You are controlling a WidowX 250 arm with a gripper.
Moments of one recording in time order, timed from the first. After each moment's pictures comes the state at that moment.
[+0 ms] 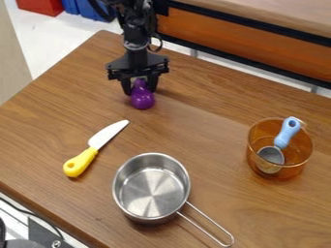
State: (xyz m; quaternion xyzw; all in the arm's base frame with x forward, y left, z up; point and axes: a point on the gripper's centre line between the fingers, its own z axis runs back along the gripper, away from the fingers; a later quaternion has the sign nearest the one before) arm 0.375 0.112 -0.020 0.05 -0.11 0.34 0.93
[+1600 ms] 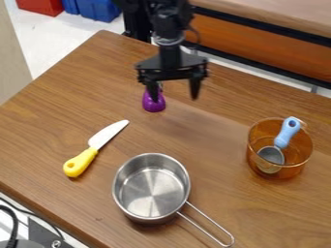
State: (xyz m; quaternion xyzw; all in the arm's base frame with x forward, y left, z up) arm 0.340 0.025 0.028 -0.02 -0.08 0.26 0.96
